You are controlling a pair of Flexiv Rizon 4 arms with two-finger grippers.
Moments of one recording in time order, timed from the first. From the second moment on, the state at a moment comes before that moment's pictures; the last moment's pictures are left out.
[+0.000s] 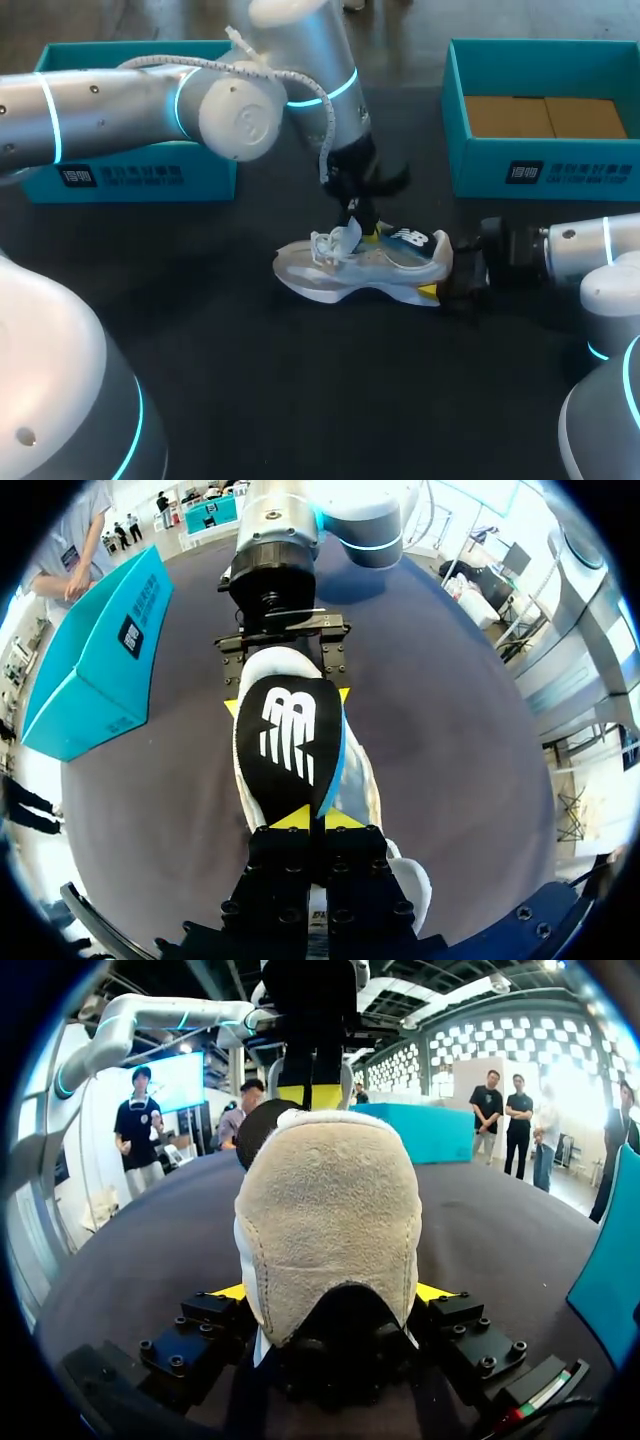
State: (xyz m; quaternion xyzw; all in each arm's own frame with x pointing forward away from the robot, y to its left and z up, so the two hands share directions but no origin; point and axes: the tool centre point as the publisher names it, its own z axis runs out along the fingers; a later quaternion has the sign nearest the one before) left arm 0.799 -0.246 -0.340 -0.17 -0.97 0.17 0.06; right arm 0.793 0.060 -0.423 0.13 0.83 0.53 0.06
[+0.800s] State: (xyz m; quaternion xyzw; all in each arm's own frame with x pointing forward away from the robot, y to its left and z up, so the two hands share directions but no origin) left arm 0.794 -0.250 -0.327 -0.15 -0.98 0.15 0.00; right arm 0.793 0.060 -0.423 0.13 0.83 0.53 0.06
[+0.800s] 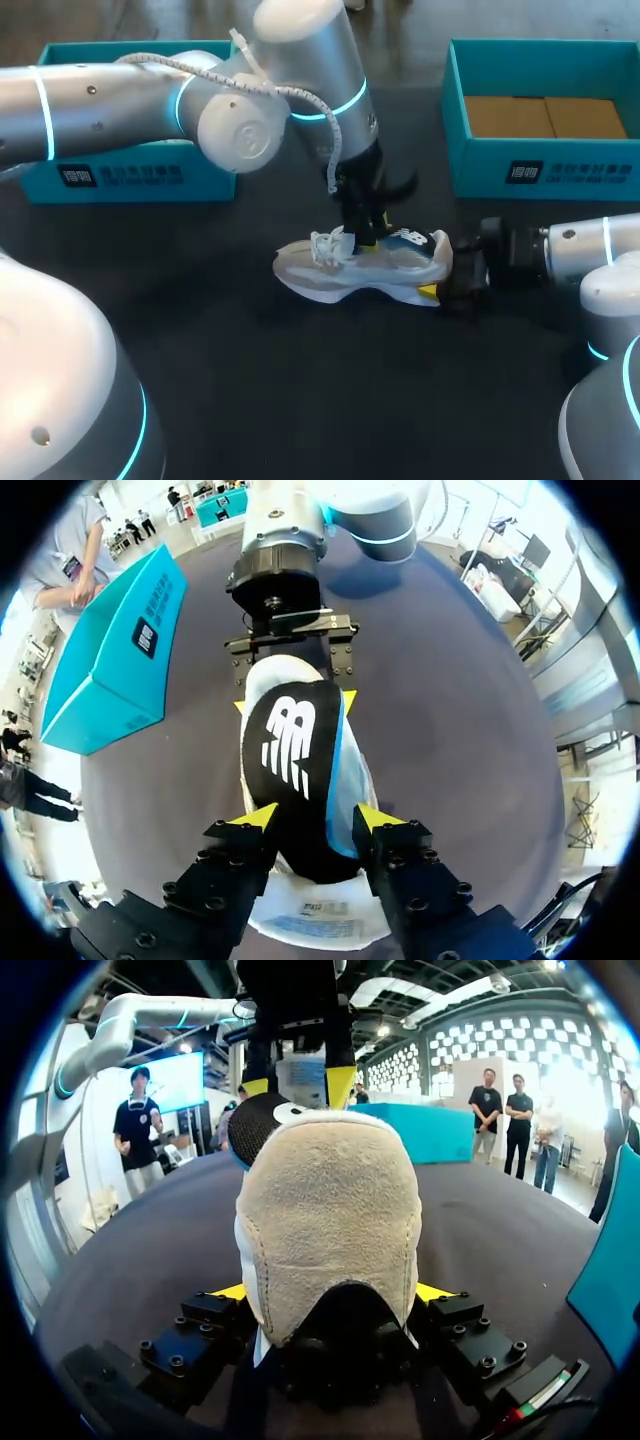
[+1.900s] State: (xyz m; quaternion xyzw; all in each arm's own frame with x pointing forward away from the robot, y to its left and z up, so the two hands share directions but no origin) left arm 0.758 -0.255 -0.294 -0.18 -0.97 0.13 -0.11; right arm 0.793 0.060 -0.423 0.13 0.83 0.53 0.06
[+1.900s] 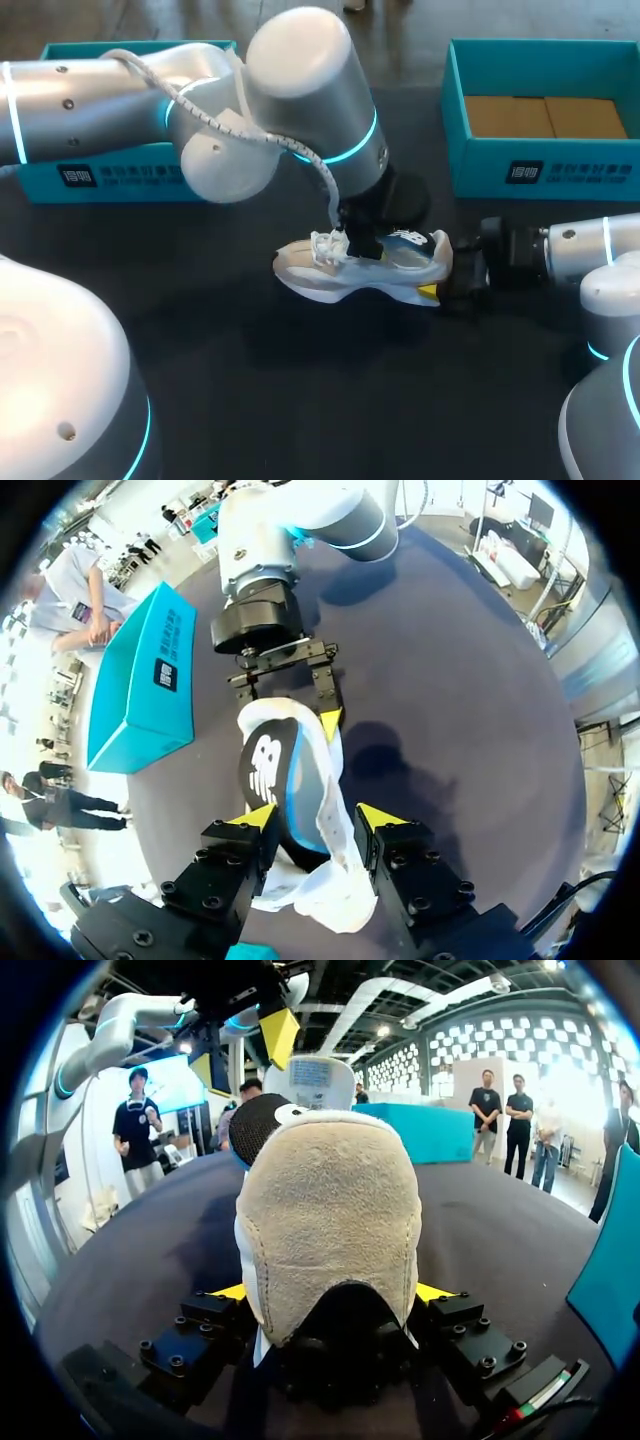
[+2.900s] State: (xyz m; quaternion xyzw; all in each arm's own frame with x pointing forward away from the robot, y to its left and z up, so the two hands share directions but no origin) left arm 0.765 -0.275 -0.304 -0.19 -0.96 0.09 -0.17; right arm 0.793 0.060 -0.423 0.13 0.83 0.53 0.06
